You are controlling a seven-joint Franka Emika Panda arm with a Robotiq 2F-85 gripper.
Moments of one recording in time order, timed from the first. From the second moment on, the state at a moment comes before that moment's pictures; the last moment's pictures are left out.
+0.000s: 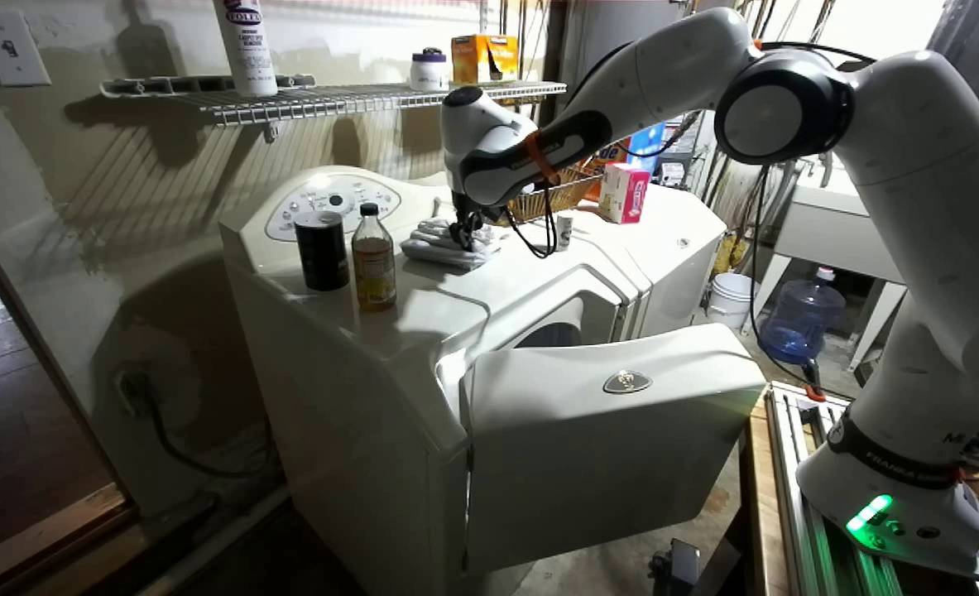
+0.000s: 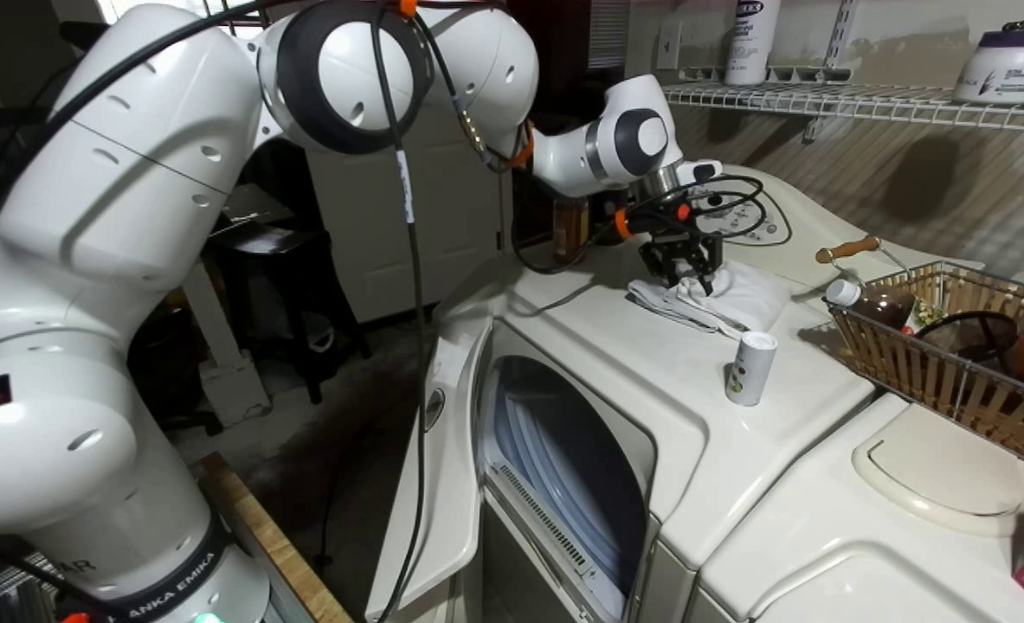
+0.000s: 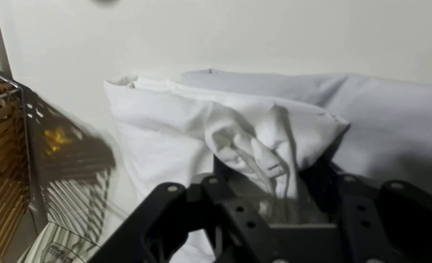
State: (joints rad) arm -0.09 0.73 -0.15 -1.33 -0.37 2.22 0.09
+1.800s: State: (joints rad) arm 0.05 0.97 -0.34 -0.88 -0.28 2.32 0.51
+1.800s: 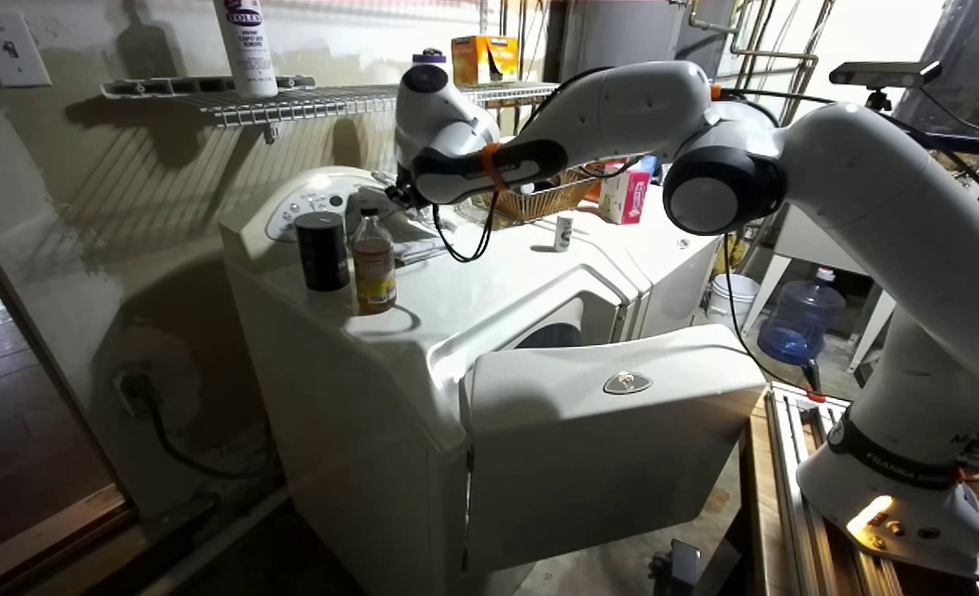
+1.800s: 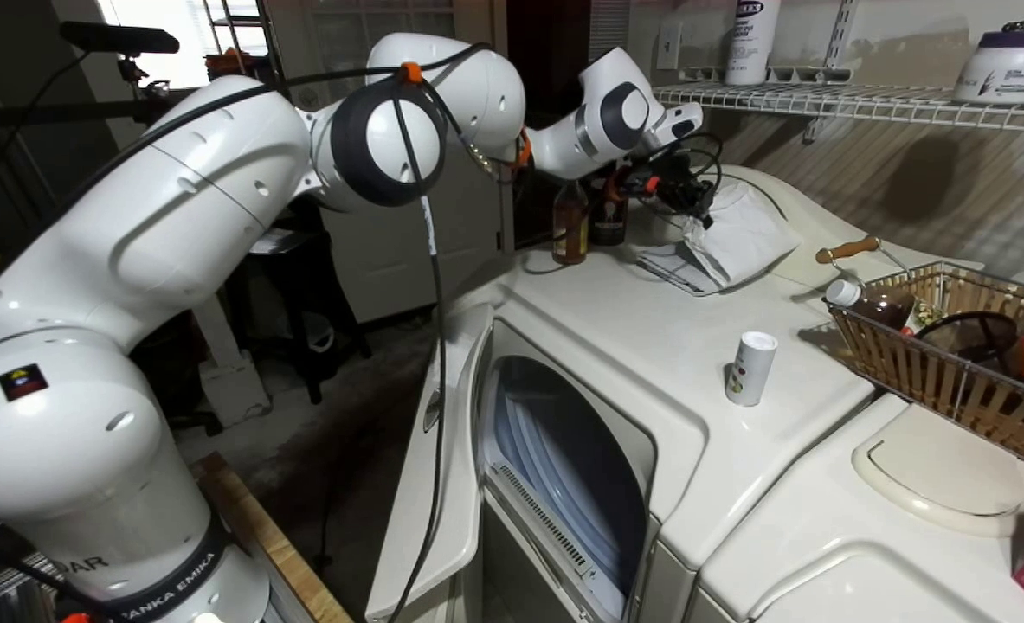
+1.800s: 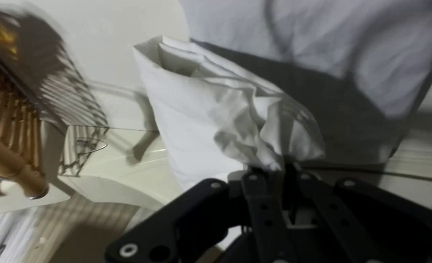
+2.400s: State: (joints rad) arm 0.16 0.79 -0.47 -1.05 -0.33 2.00 0.54
